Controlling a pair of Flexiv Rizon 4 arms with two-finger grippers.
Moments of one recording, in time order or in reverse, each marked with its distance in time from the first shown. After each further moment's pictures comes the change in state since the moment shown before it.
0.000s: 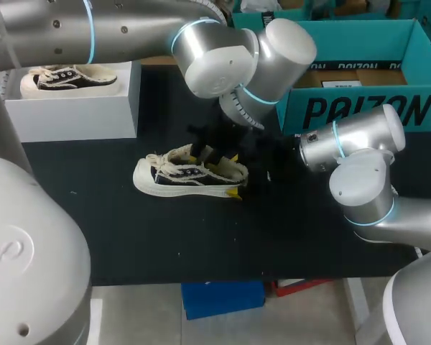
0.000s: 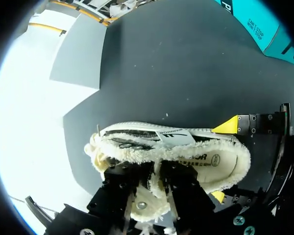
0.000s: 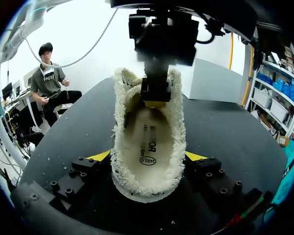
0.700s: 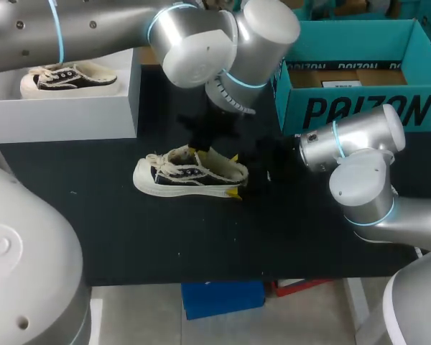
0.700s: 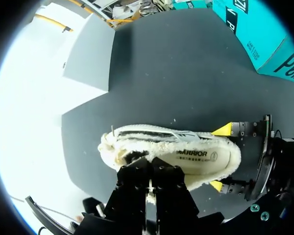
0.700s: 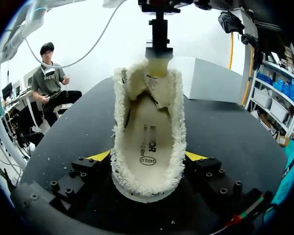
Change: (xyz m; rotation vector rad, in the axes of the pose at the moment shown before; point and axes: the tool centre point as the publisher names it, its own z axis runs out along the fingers) left arm -0.026 -0.001 -0.026 0.043 0.088 -0.058; right arm 0.000 0.000 0.000 0.000 0.000 0.000
